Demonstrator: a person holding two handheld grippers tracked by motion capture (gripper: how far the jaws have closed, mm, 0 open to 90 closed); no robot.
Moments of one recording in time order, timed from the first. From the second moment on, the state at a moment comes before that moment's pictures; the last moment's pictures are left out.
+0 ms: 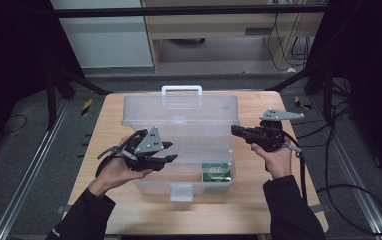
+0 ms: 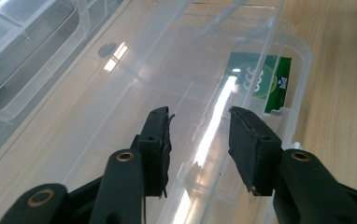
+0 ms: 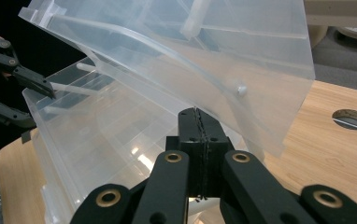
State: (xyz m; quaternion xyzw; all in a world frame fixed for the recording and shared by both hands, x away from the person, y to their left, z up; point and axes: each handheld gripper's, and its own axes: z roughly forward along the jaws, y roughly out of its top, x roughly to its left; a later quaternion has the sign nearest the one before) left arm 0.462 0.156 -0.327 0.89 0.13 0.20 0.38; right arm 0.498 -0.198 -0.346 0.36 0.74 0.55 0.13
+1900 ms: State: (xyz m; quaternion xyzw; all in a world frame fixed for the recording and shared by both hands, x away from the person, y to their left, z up) left arm 0.460 0.208 -0.328 0.82 0.27 0.27 0.44; right arm 0.496 -0.199 -0.348 0.36 0.75 0.55 0.12
